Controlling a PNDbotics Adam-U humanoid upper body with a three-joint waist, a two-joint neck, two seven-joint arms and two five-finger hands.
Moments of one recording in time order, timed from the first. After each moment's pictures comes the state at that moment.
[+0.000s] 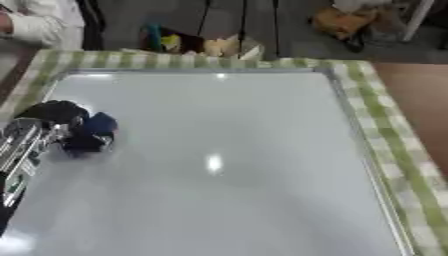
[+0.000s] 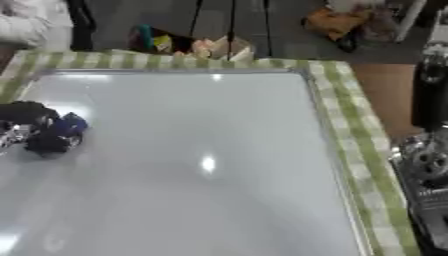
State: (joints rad) left arm -0.78 0.53 -0.19 -1.33 -1.28 0.26 -0.72; right arm -0.55 -0.41 0.05 -1.99 0.46 -0.10 -0.60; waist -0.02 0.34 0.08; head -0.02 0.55
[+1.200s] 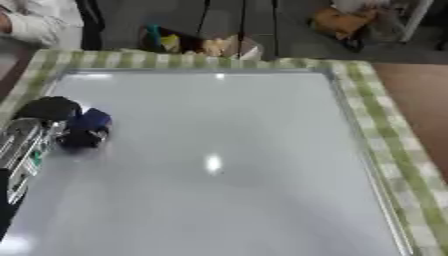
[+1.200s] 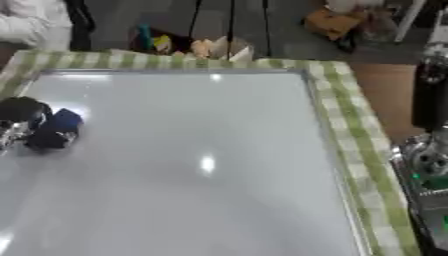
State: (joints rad) left arm -0.81 0.50 -0.15 -1.22 -1.31 0.35 -0.61; right arm -0.55 -0.41 0.05 -1.99 0.45 -0.10 -0.60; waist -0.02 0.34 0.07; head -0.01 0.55
